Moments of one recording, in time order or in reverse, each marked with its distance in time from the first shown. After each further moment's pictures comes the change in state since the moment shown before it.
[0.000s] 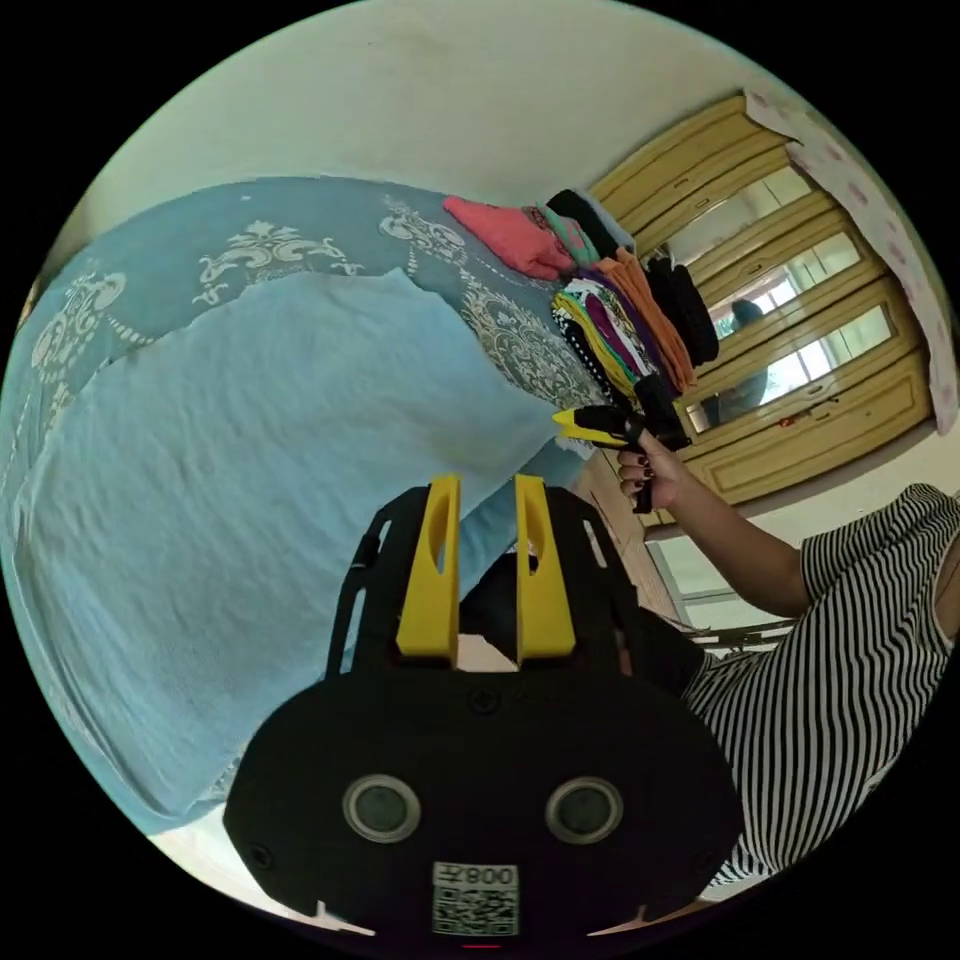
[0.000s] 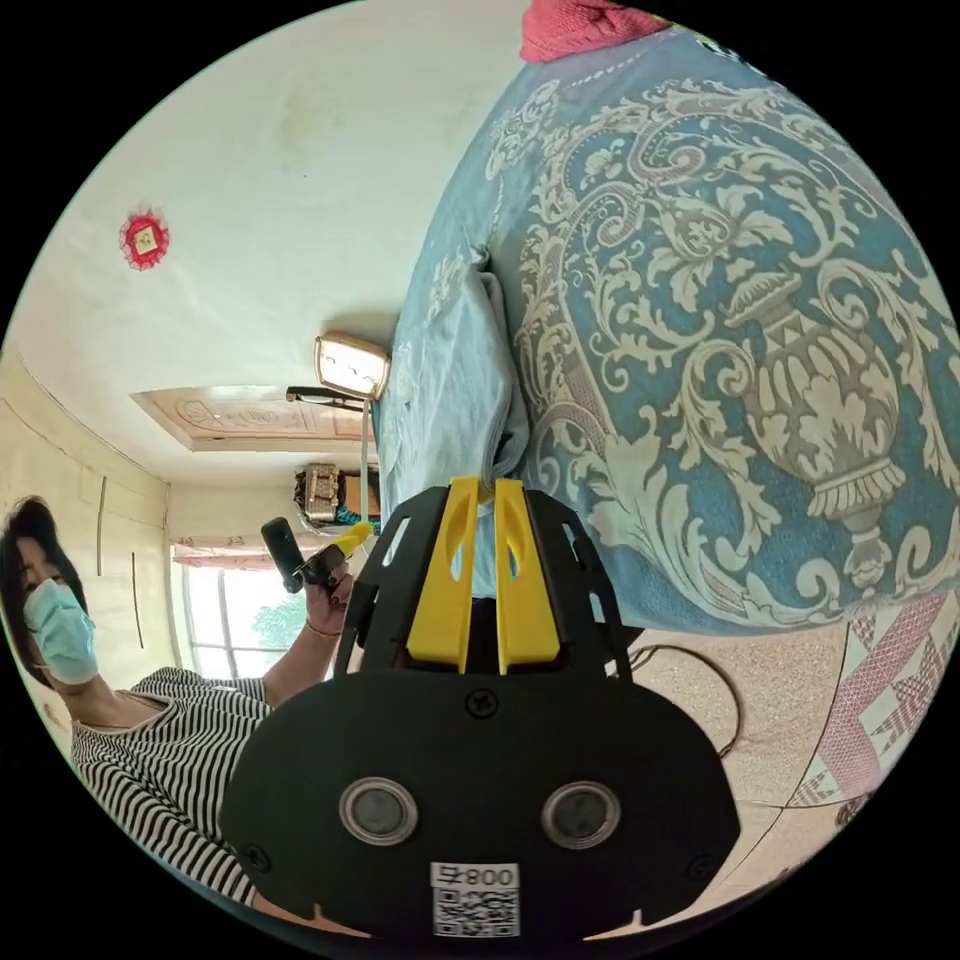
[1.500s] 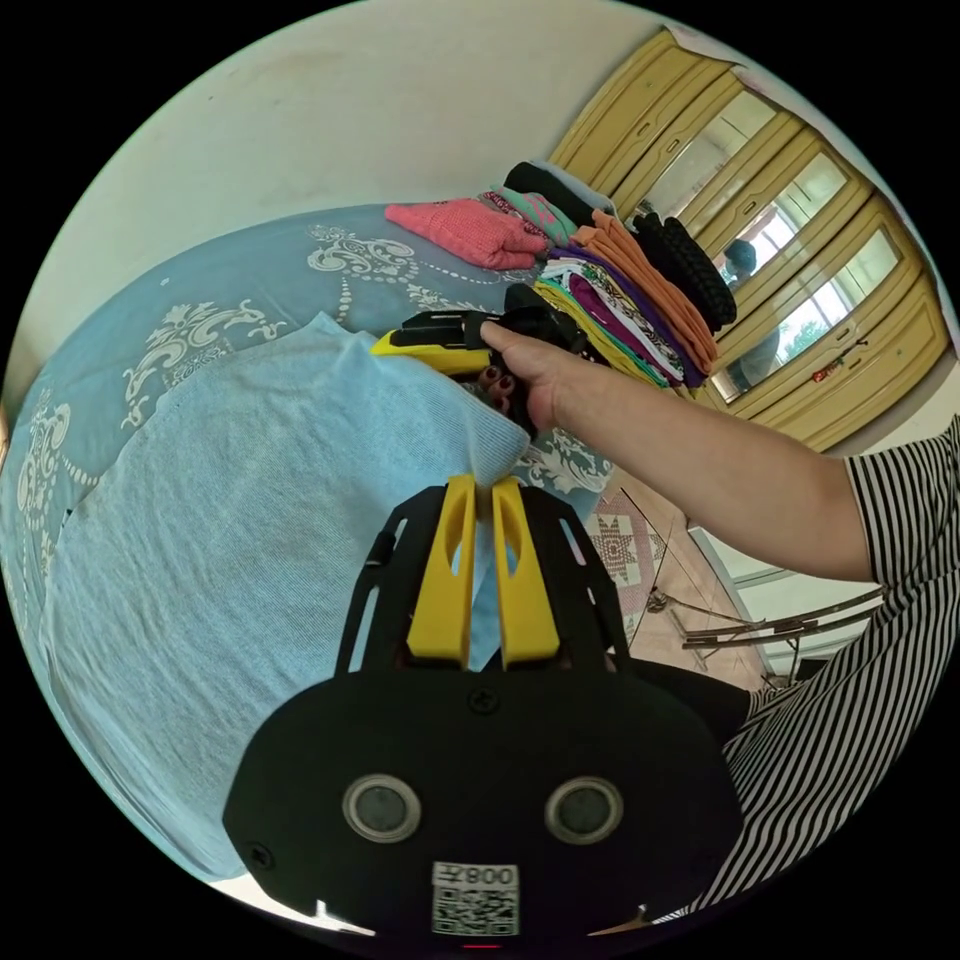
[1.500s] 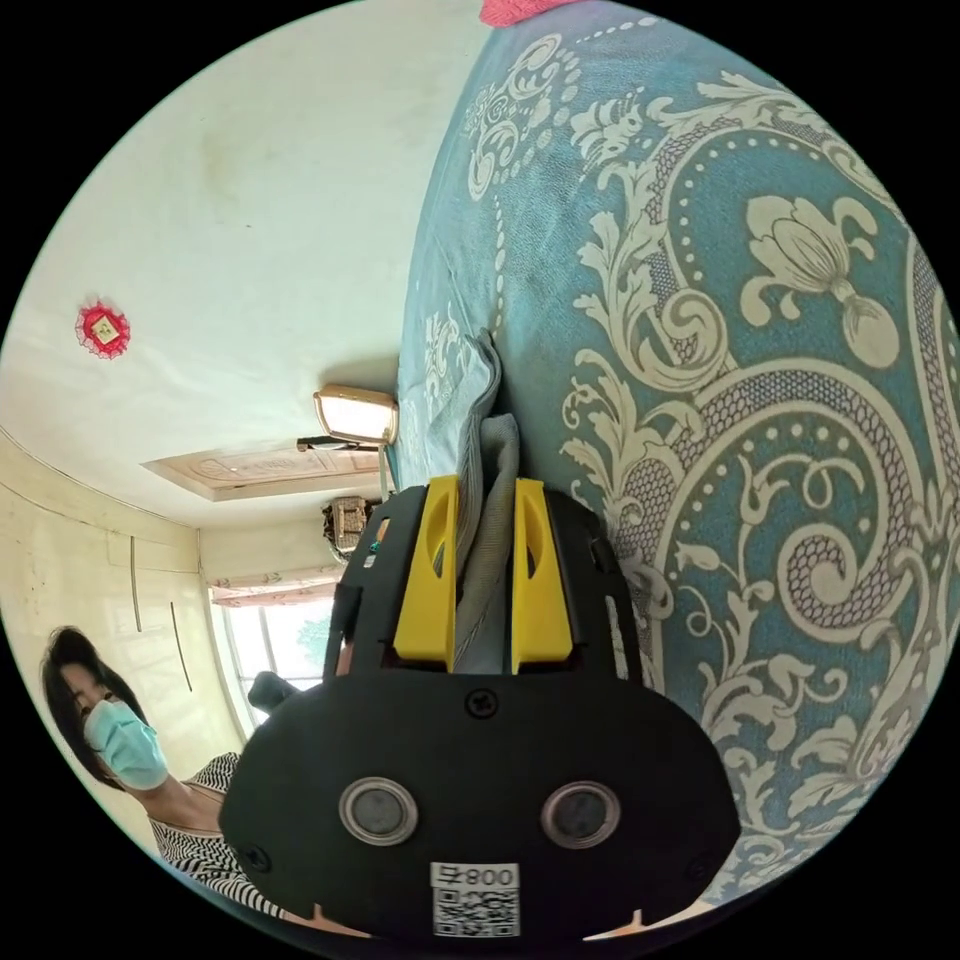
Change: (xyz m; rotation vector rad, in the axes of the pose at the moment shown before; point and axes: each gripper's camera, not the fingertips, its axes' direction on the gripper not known) left arm 0.146 -0.167 0.086 0.016 -0.099 0.116; right arm -0.035 -0.225 0.170 -0.018 -0.105 0.105
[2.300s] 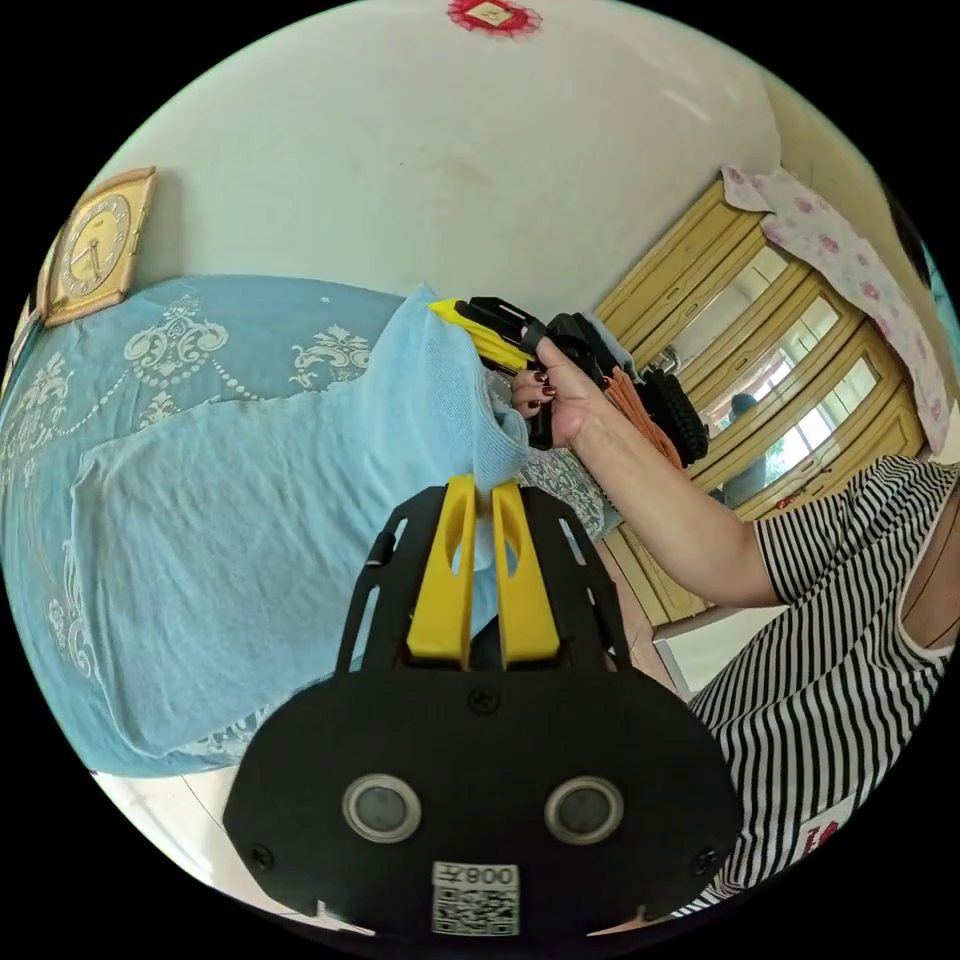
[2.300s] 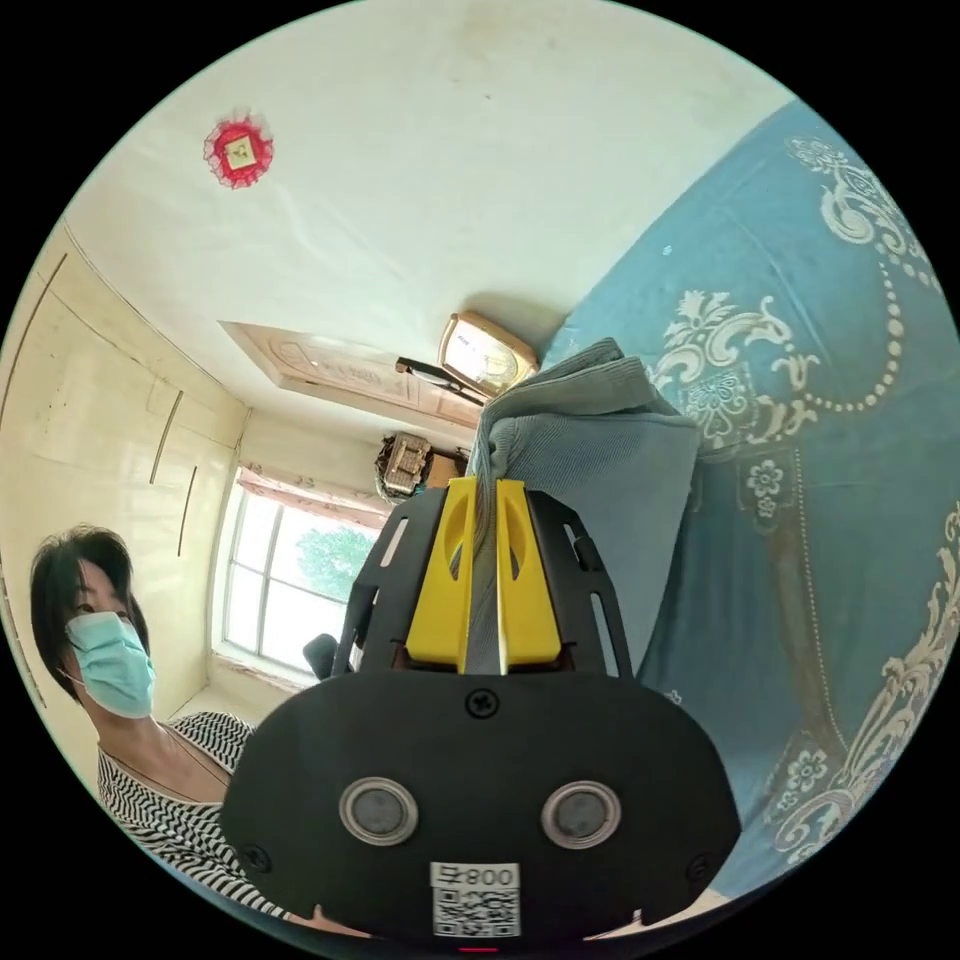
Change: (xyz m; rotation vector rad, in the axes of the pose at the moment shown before) left arm -0.143 0.270 -0.189 0.368 0.024 -0.285; right arm -0.222 0.056 0.202 -0.076 -0.136 -0.397
